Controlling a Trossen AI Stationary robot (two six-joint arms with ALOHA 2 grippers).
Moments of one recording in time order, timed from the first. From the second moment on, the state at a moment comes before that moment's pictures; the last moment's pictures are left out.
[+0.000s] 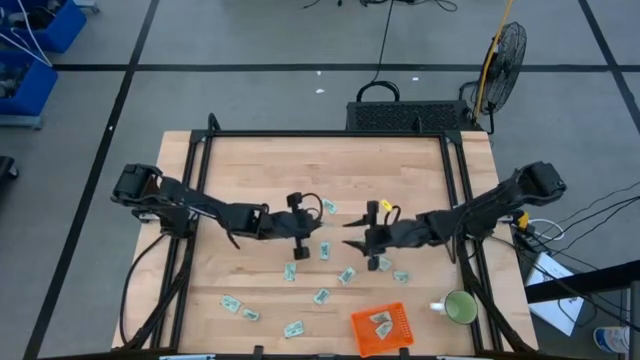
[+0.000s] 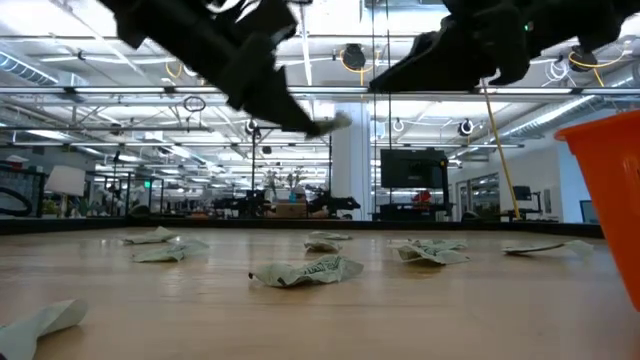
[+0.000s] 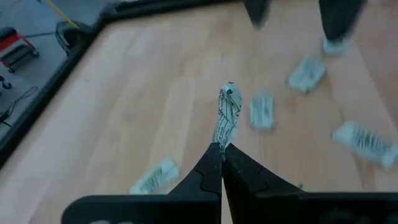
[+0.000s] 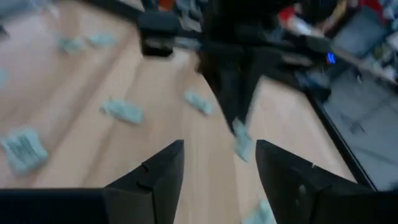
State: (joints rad) left arm -0.17 1.61 0.89 0.15 -0.36 0.01; right arm 0.29 1.40 0.58 0.49 0.38 -0.27
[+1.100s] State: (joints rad) left arm -0.15 1.66 0.95 0.22 -0.31 0.00; right arm 0.18 1.45 0.50 0.76 0.32 -0.30
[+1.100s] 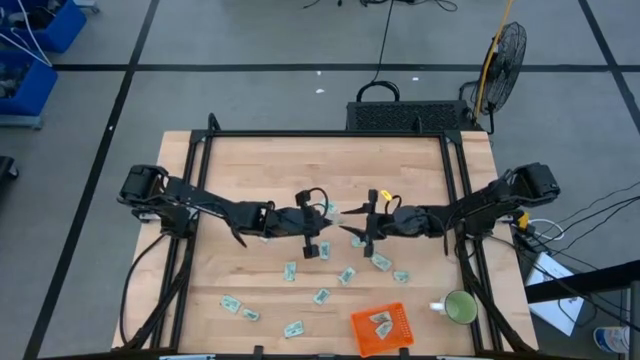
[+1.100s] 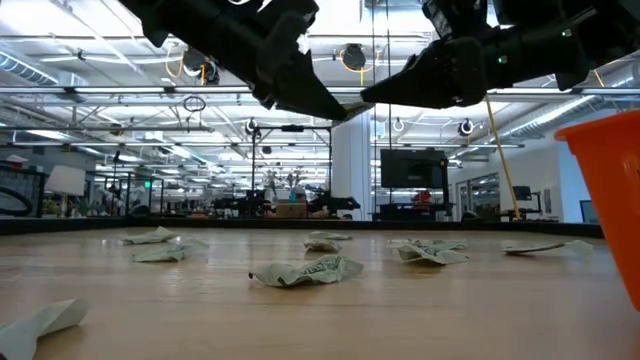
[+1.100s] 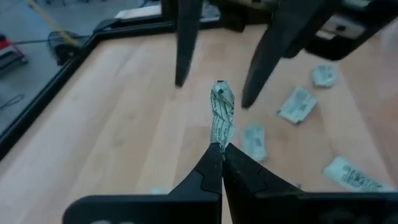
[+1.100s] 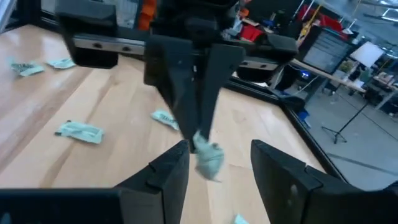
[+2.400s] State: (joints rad) left arm -0.18 1.65 0.95 0.25 -0.27 0.08; right arm 0.20 1.43 0.50 0.68 0.31 -0.33
